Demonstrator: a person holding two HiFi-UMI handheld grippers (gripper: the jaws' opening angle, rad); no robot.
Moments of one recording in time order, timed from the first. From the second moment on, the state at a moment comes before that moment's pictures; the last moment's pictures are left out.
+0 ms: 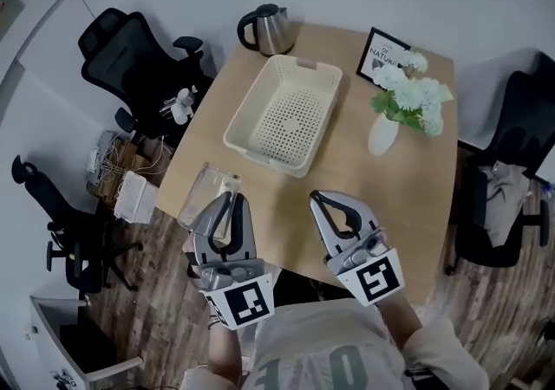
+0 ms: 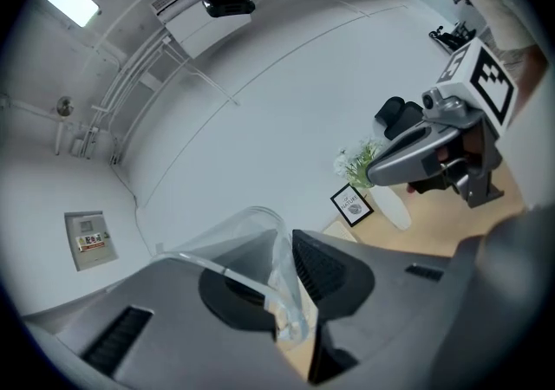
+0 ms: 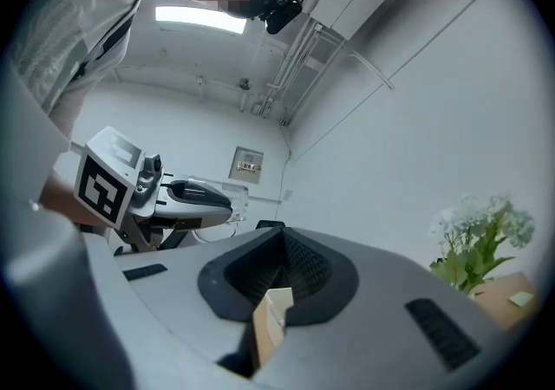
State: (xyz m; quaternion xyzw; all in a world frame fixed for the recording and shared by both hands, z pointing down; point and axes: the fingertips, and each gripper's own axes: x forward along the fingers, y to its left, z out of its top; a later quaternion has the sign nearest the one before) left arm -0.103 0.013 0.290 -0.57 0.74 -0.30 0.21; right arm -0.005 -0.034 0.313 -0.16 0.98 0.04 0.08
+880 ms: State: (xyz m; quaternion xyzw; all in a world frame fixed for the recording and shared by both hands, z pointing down) left arm -0.183 -0.132 0.294 -0.68 0.62 -0.28 0.26; right arm -0.088 -0.106 0.289 -0.28 0.95 0.06 0.09
